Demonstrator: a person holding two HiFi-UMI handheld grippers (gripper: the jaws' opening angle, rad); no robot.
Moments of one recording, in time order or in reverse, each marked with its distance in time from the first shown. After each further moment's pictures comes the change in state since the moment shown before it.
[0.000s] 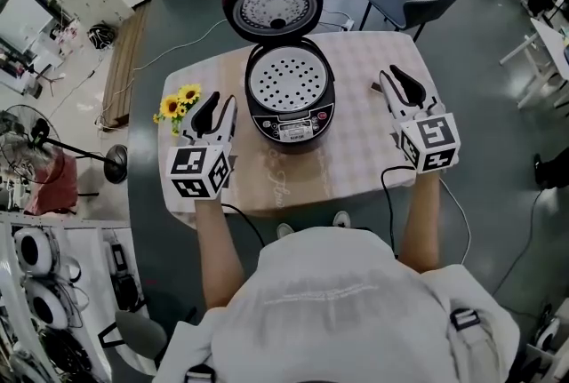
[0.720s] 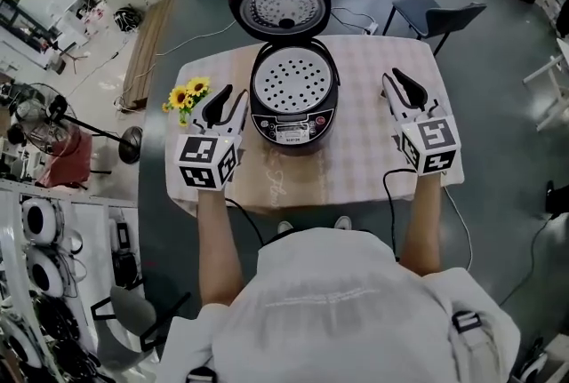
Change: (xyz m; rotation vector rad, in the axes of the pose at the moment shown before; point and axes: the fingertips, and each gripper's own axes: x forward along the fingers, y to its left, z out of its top) left arm 0.023 -0.035 0.010 0.070 0.069 0.045; right arm 0.017 -0.026 -0.018 0.034 -0.006 0.097
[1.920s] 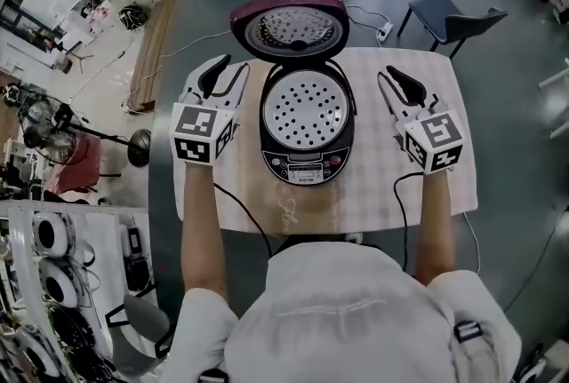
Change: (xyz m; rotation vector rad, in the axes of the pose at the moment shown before) left arm 0.119 0.081 0.046 0.235 0.039 -0.033; right arm 0.117 -0.014 0.002 0.056 -0.006 0.139
